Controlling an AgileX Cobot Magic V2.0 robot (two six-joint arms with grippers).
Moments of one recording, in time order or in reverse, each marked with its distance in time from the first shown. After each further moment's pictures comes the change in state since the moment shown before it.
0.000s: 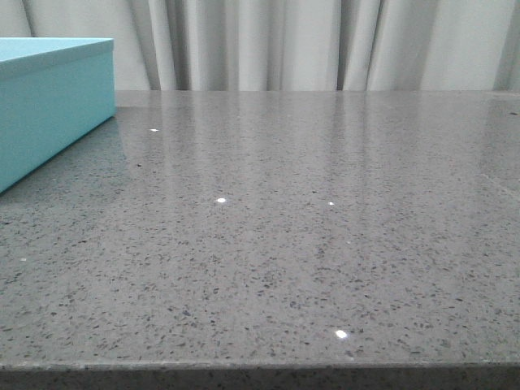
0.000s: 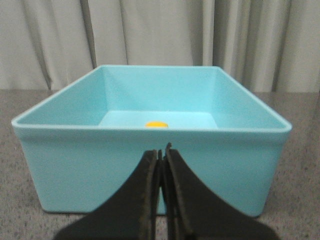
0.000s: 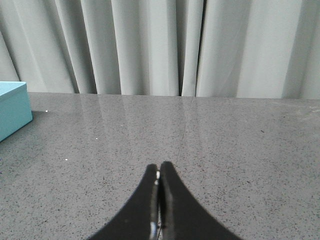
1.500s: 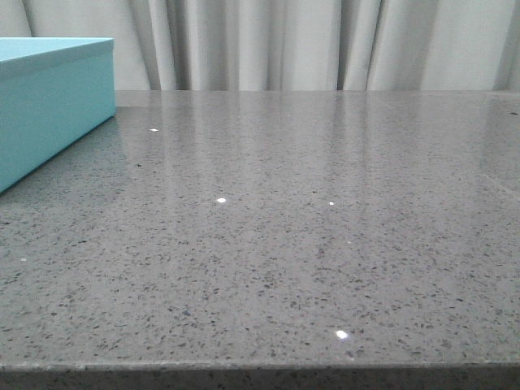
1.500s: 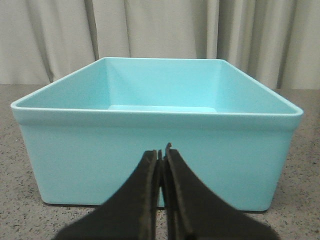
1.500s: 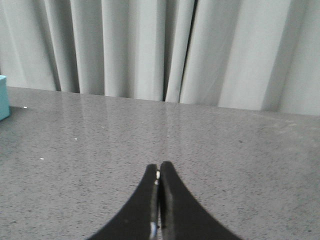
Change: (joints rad) left arm 0.000 0.000 0.052 -0.004 -0.077 0.001; right arm 0.000 0.000 0.000 -0.116 -0.001 0.000
